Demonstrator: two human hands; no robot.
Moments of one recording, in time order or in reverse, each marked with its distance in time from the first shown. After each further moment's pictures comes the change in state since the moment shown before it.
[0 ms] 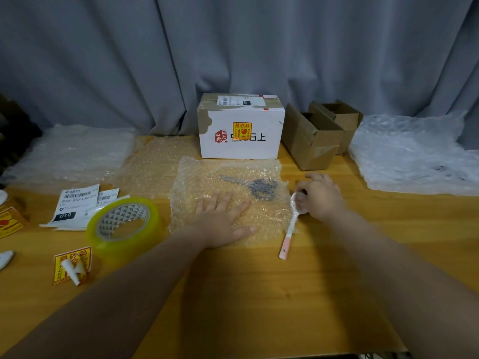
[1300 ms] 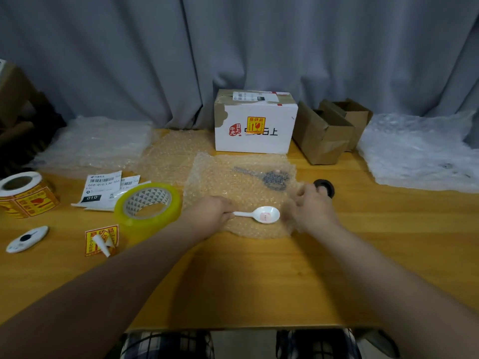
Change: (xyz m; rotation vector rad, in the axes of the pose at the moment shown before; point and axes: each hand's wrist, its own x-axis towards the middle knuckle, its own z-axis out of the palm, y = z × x) left_hand -0.054 -0.020 -0.017 -0.147 0.161 0.079; right_hand -0.069 -0.066 0.003 0.297 -0.015 0.231
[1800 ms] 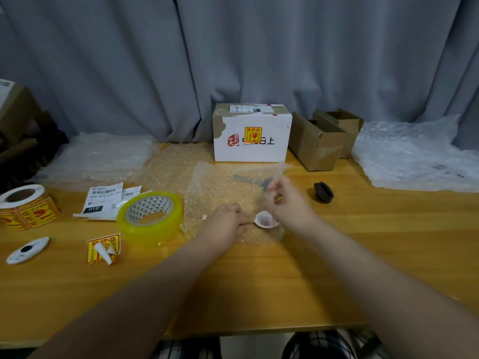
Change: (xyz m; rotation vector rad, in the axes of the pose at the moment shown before) left_hand -0.003 0.017 0.031 -0.126 0.229 0.069; right_hand -0.014 -0.029 0.010 0.535 -0.071 -0.337
